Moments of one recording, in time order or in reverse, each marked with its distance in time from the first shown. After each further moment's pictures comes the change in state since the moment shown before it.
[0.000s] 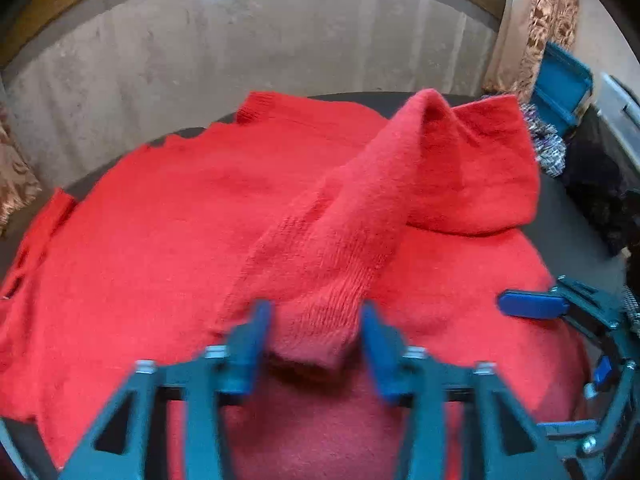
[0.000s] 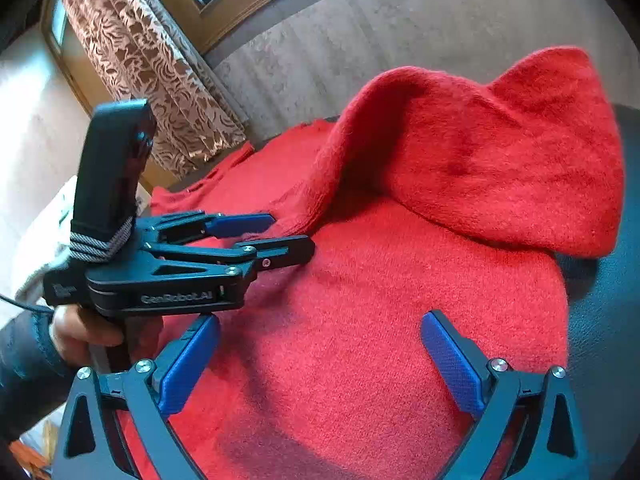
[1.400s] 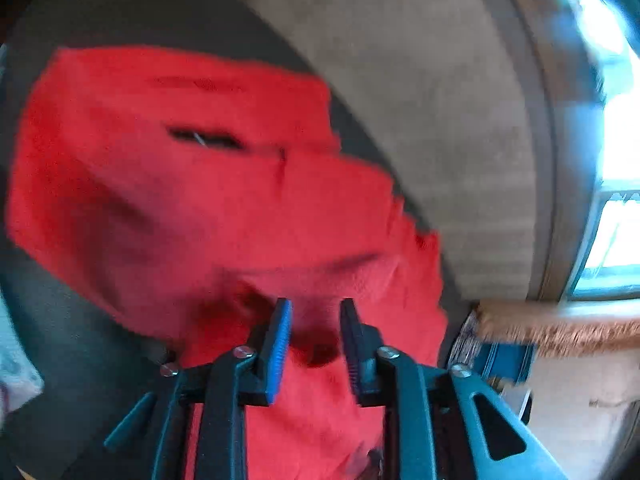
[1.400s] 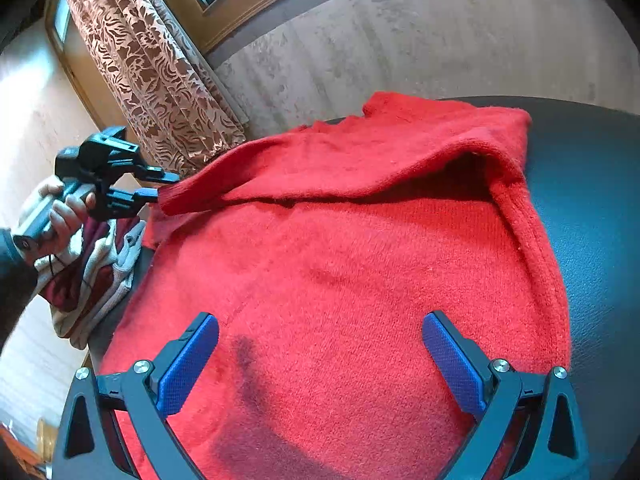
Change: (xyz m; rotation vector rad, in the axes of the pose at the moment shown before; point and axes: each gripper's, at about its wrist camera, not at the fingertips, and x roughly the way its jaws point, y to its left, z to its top) left arm -0.109 0.255 -0.029 -1.064 0.054 -0.267; right arm 0.006 0.001 -0.002 -0.008 -0.008 -0.003
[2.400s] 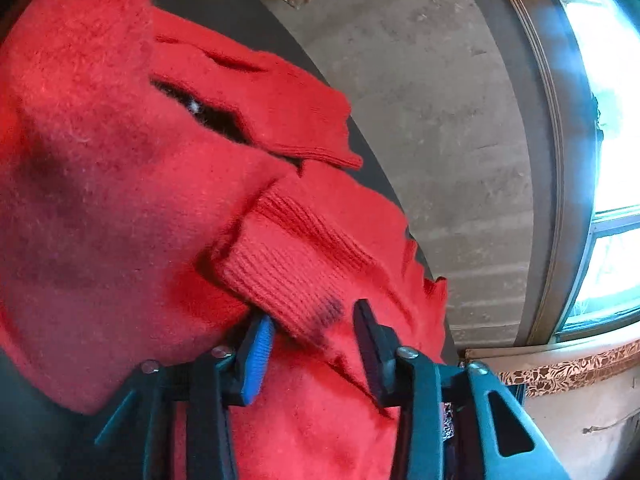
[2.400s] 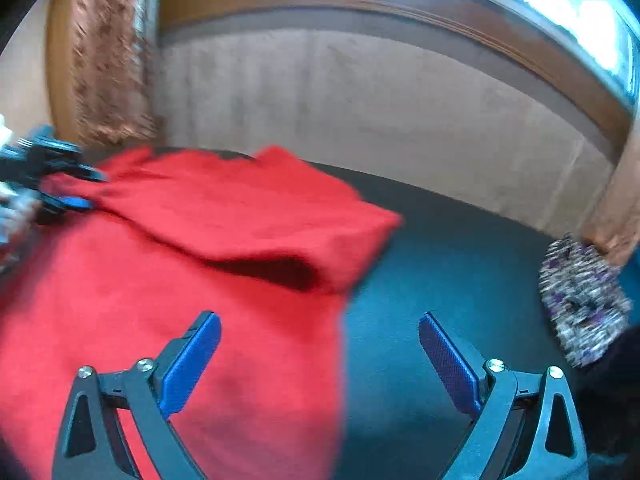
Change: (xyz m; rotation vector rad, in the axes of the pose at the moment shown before) left arm 0.053 0.023 -0.005 -0.061 -0.123 -0.091; right arm -0.021 -0.027 0.055 -0.314 -0.042 -0.540
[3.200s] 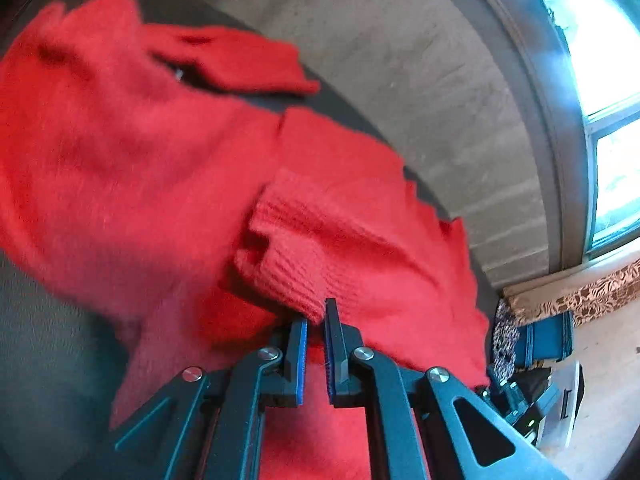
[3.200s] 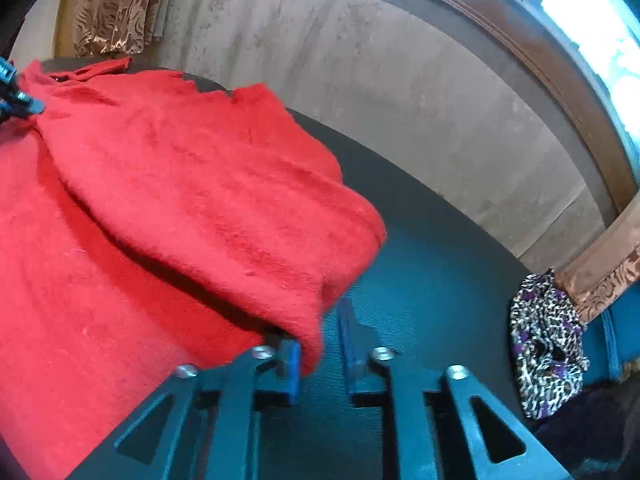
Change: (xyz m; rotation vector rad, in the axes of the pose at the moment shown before) left arm 0.013 -0.017 -0.050 0.257 0.021 0.086; right arm 0.038 -0.028 -0.021 -0.215 0.092 -0.114
